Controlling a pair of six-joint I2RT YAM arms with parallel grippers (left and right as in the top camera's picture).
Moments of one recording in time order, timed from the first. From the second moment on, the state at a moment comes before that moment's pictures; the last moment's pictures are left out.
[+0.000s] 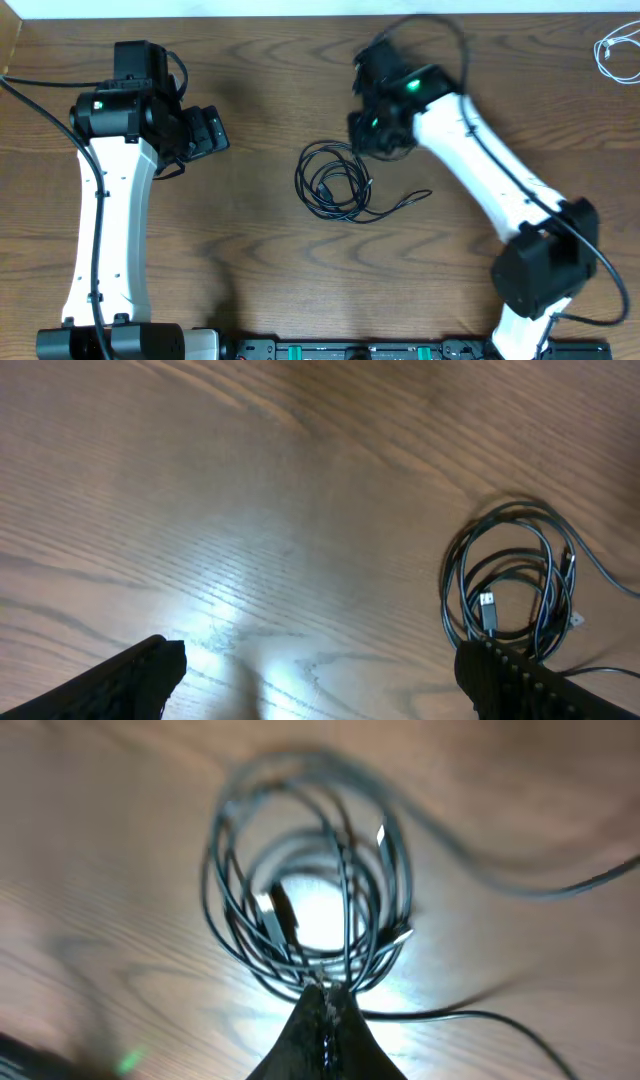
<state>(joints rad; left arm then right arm) 0.05 1.54 1.58 -1.30 0.04 -0.30 0.51 1.94 1.78 -1.10 -0.20 0.36</state>
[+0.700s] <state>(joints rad) 0.05 1.56 1.58 -1.27 0.07 -0.30 0.47 1.90 1.67 -1.00 -0.21 0.27</state>
